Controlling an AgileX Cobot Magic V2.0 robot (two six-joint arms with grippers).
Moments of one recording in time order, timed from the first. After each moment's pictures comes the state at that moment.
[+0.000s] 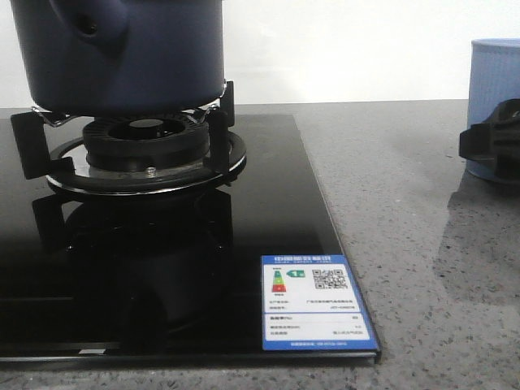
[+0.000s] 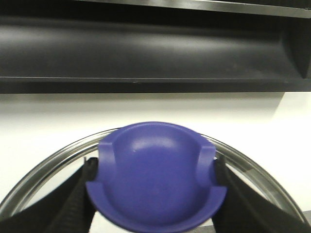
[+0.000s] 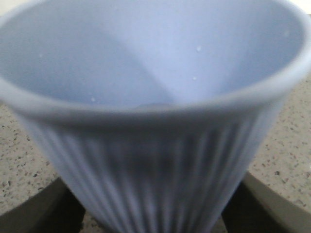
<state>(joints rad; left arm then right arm) -0.30 0.98 -0.94 -0.70 -0.12 0.66 0.24 1.35 -0.30 0.27 -0.71 -0.12</state>
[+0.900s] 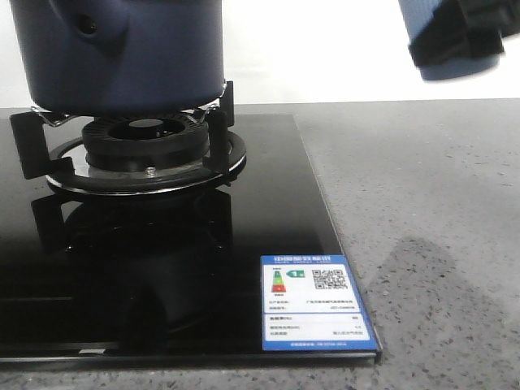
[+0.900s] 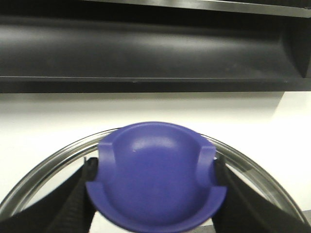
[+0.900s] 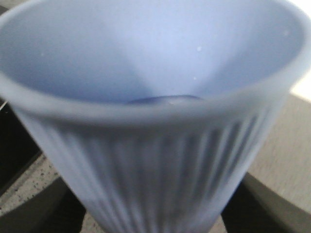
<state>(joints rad) -0.30 0.98 -0.94 -0.70 -0.12 0.66 0.29 1.17 -0.76 -0.12 0.06 -0.13</state>
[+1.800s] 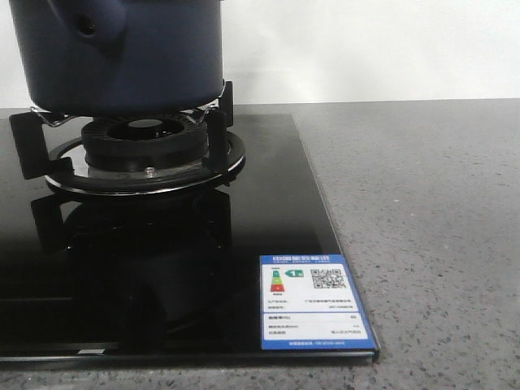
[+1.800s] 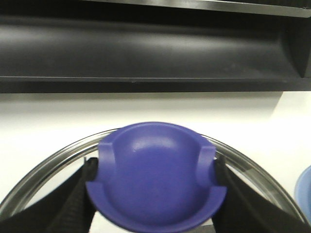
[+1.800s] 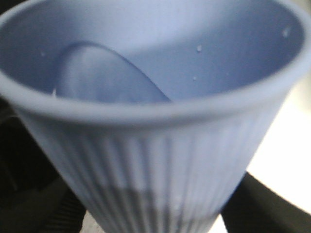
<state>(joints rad) -0.30 0.98 -0.94 -0.70 -0.12 0.66 0.66 1.56 -1.46 -0.77 0.56 -0.14</state>
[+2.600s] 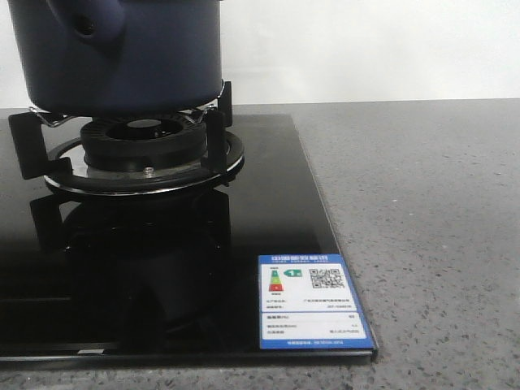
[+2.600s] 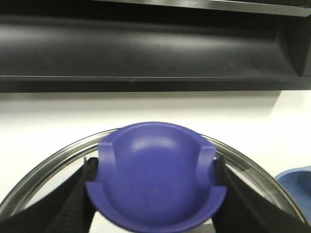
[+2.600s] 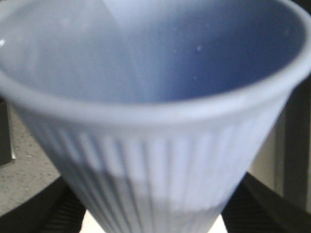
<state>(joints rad) -0.30 0.98 -0.94 -0.70 -0.11 0.66 0.71 1.62 -1.47 -1.23 0.50 -0.14</state>
